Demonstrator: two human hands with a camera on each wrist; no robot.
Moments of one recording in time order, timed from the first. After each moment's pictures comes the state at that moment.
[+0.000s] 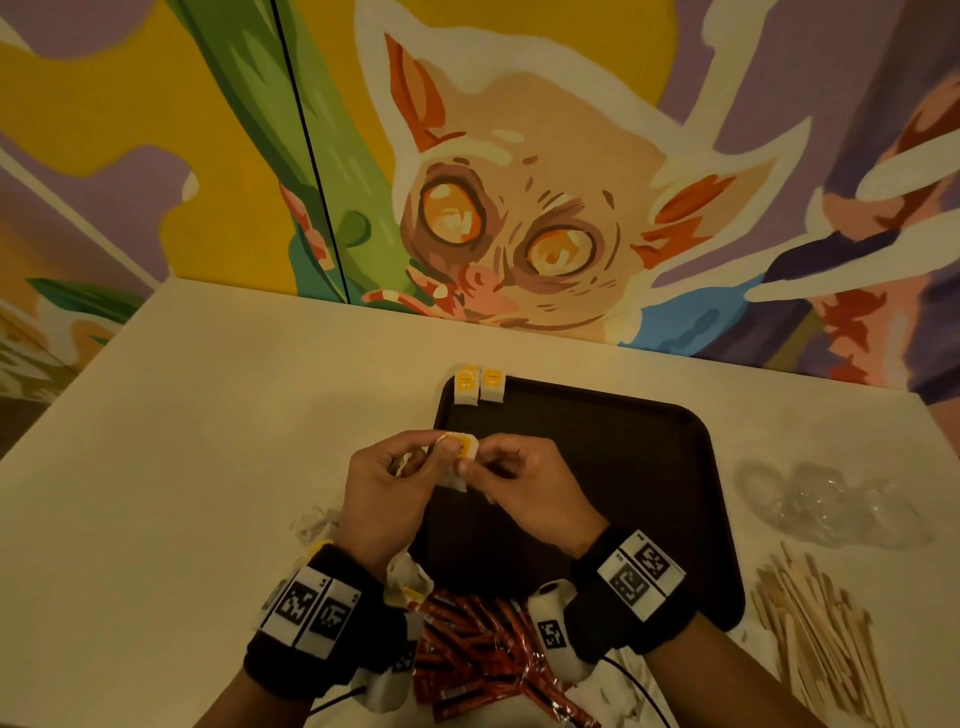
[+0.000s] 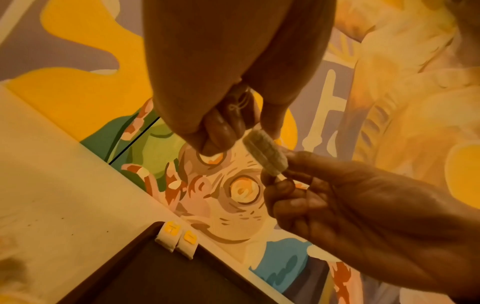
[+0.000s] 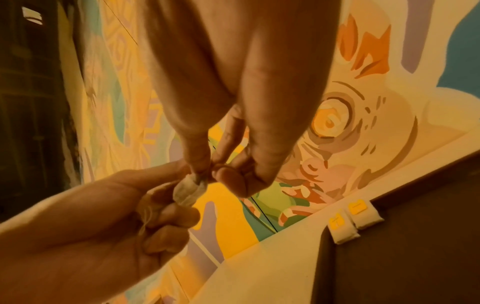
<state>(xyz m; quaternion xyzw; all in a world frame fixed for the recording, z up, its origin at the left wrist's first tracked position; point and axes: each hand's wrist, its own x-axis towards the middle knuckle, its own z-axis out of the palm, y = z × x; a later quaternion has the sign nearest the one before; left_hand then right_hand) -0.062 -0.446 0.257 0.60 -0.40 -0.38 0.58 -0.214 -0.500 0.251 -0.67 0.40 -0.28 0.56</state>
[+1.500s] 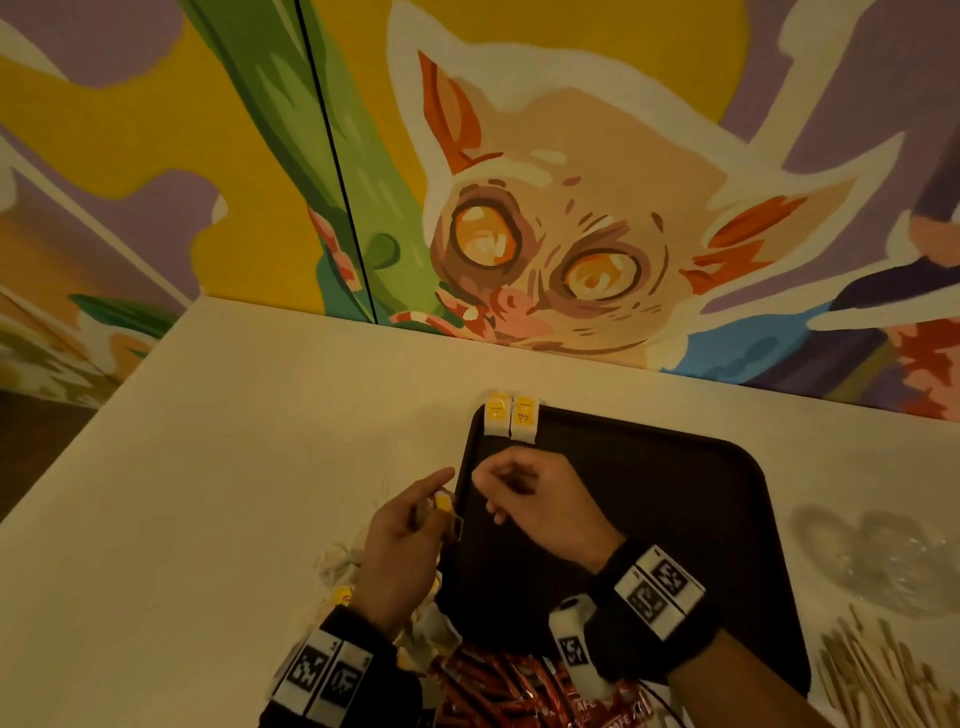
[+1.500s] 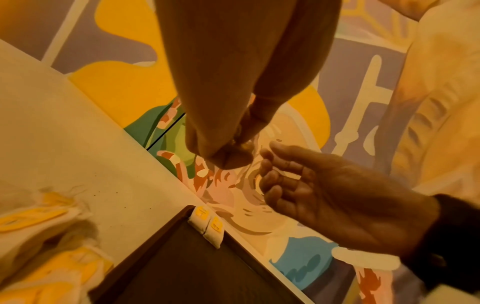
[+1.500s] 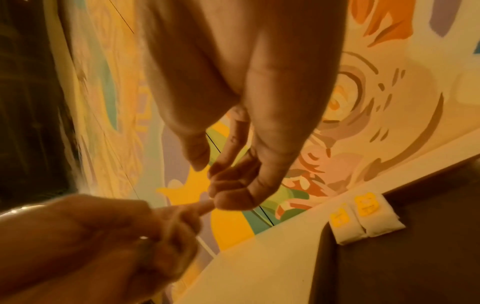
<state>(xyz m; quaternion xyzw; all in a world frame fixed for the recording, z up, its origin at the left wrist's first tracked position) -0.039 -0.456 0.224 0.64 -0.31 -0.47 0.52 -0.187 -0.543 0.239 -0.65 0.43 -0.22 0.58</state>
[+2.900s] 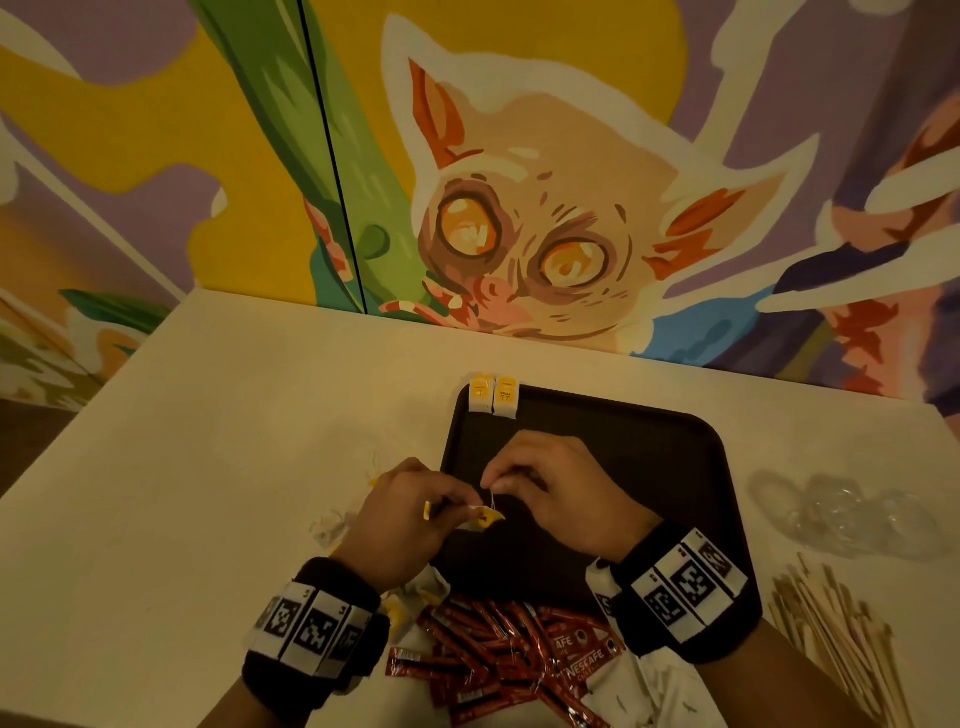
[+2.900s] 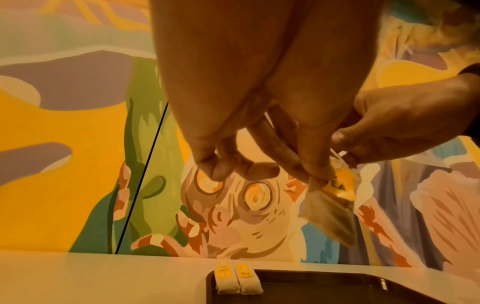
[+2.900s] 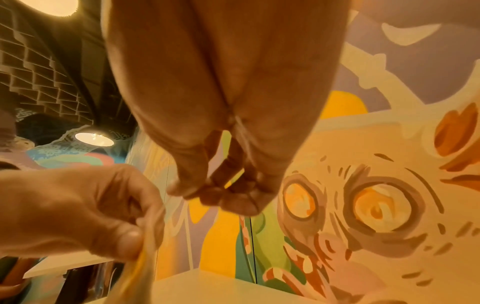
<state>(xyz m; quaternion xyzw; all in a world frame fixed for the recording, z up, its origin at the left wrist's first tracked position) -0.034 -0.430 0.244 0.62 -0.69 -0.25 0.29 -0.228 -0.504 0.281 -0.86 0.33 -0.16 0.36</state>
